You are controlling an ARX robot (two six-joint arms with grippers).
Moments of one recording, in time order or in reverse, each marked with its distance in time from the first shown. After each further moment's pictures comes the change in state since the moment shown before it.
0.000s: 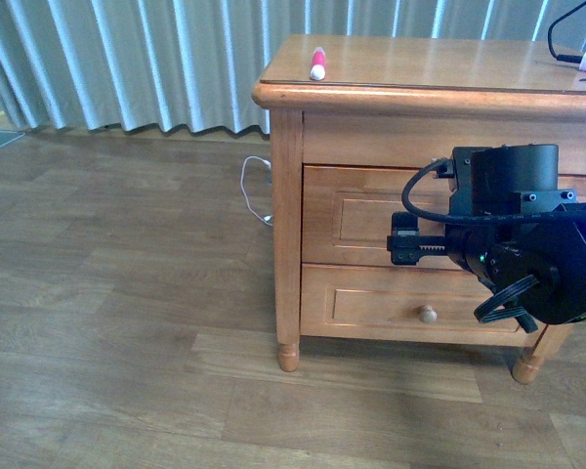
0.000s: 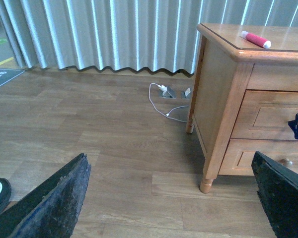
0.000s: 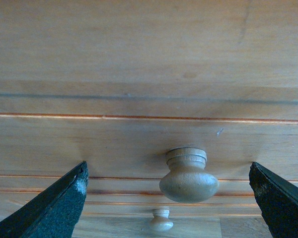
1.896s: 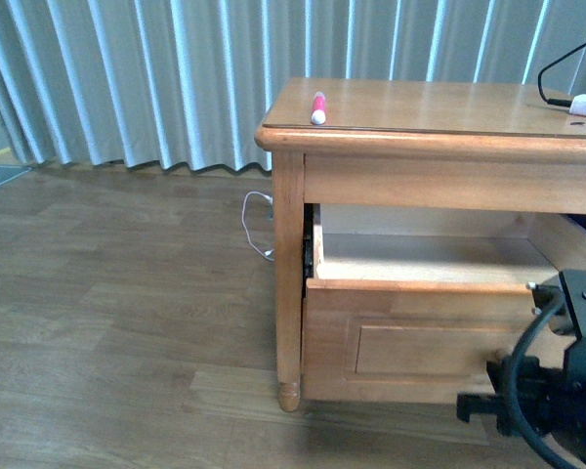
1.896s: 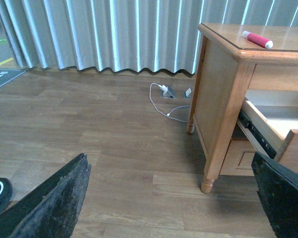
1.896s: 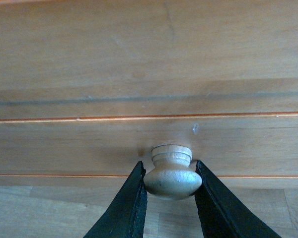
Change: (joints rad) left arm 0.000 0.000 0.000 0.000 0.000 0.000; right arm -0.018 -0.315 -0.778 0.436 -0.104 0.083
